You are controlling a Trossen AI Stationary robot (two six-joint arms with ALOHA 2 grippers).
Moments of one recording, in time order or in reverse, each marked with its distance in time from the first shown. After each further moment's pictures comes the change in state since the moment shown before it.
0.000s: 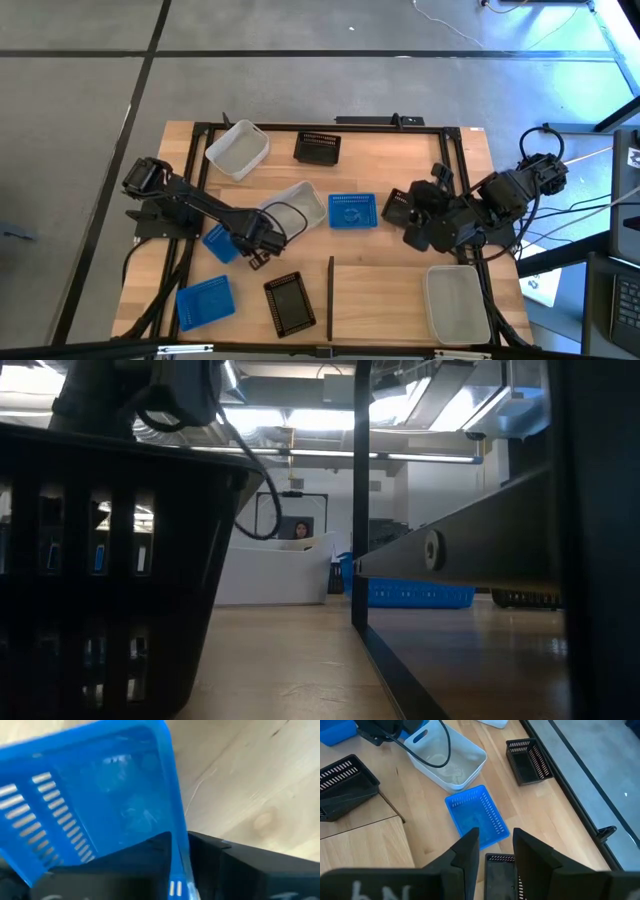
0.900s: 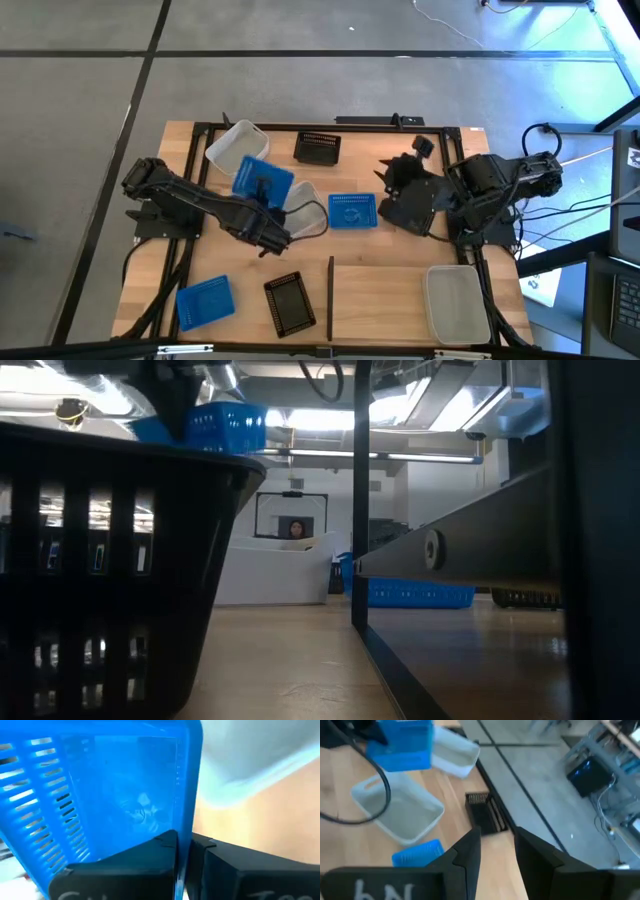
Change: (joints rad) left arm -0.036 -0.001 0.526 -0.575 -0.760 0.937; right arm -0.207 0.009 -0.025 0.343 0.176 -0.479
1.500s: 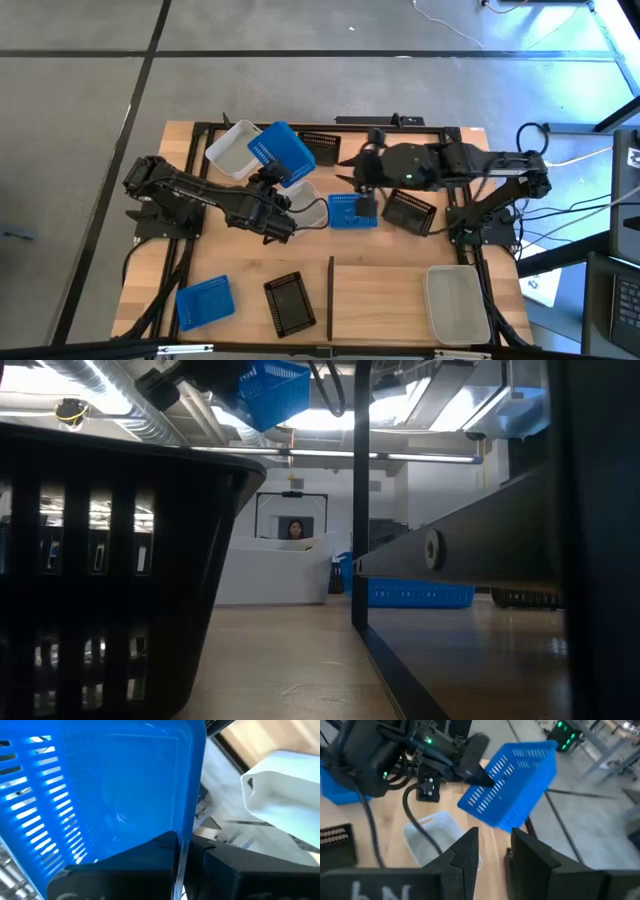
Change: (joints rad) left arm 0.075 0.000 0.000 0.015 -0.563 0.571; right arm -0.178 0.081 0.000 0.433 -0.424 -0.414
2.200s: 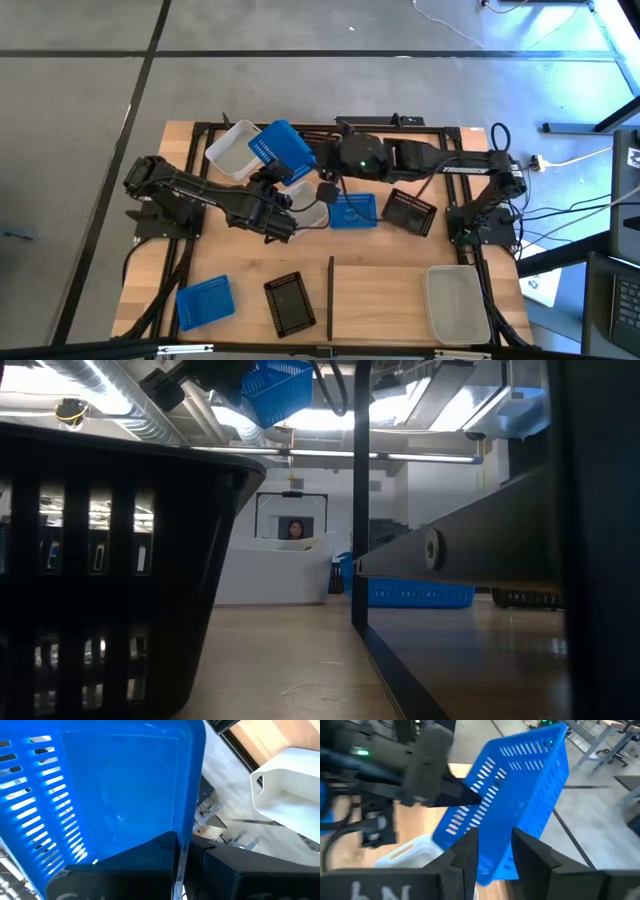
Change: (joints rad) left arm 0.004 0.000 0.000 0.023 -0.032 0.011; right arm -0.132 0.173 -0.001 0.223 -0.045 0.041
